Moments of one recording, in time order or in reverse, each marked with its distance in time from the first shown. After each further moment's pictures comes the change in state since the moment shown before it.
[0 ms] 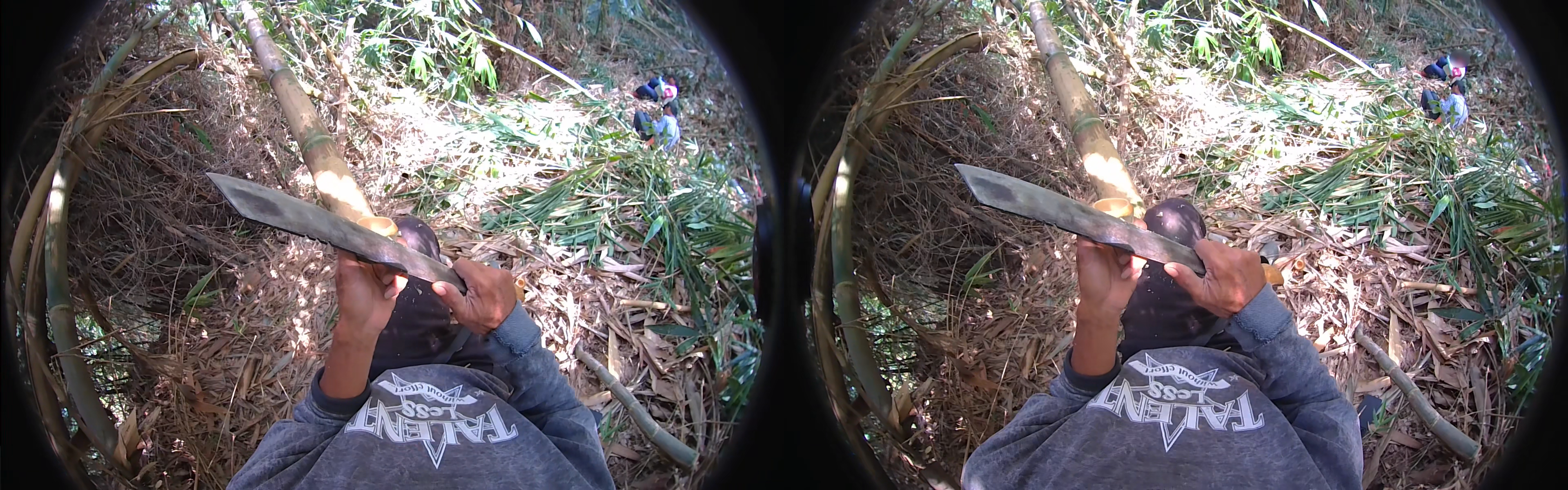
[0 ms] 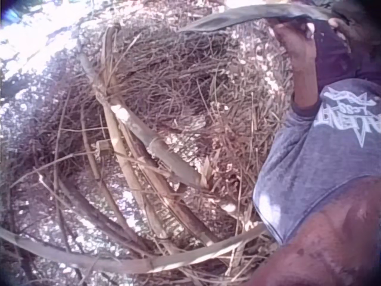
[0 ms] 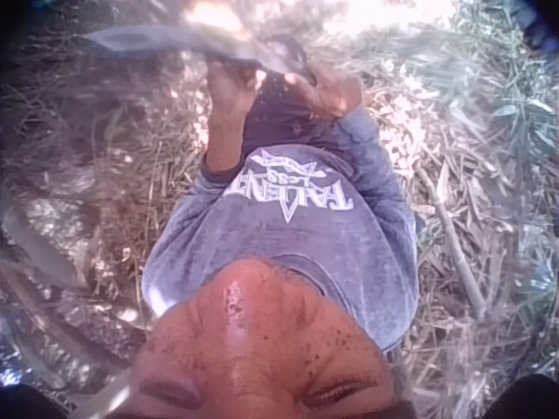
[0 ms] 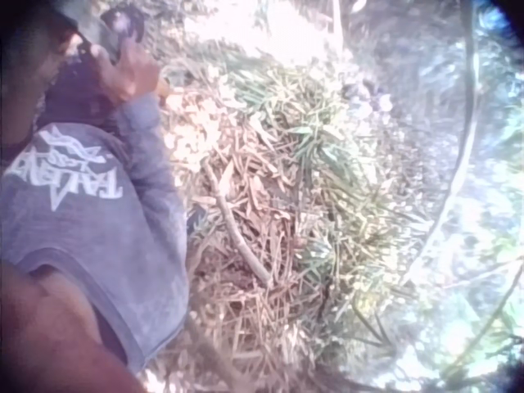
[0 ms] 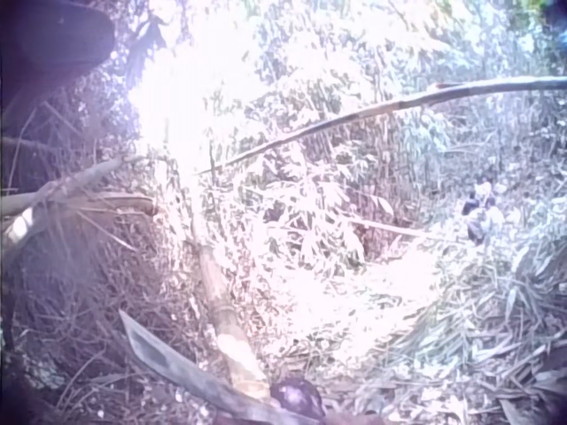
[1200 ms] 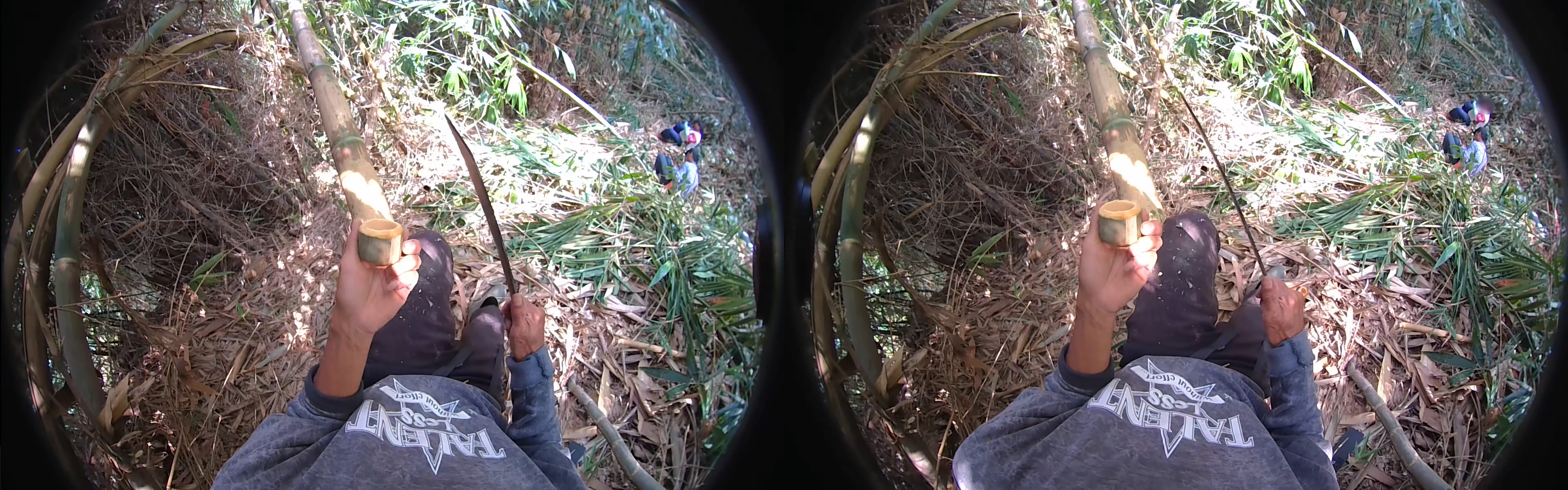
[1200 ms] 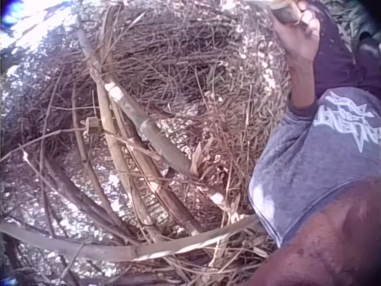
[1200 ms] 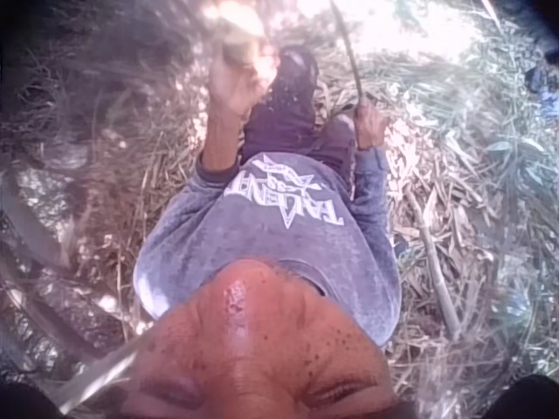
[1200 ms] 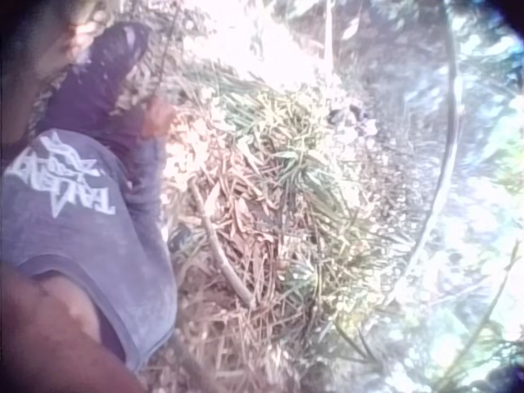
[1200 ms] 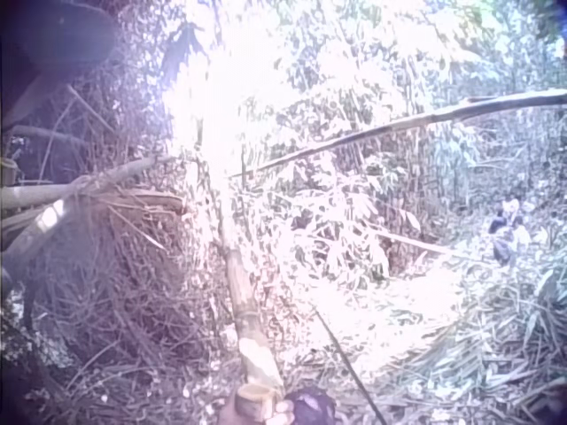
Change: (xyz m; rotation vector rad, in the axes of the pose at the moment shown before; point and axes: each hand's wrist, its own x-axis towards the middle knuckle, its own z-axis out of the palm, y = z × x) left_hand 0.002 0.030 0.000 -0.435 -0.163 -0.284; right_hand -0.052 0.069 0.002 0.198 0.100 0.377
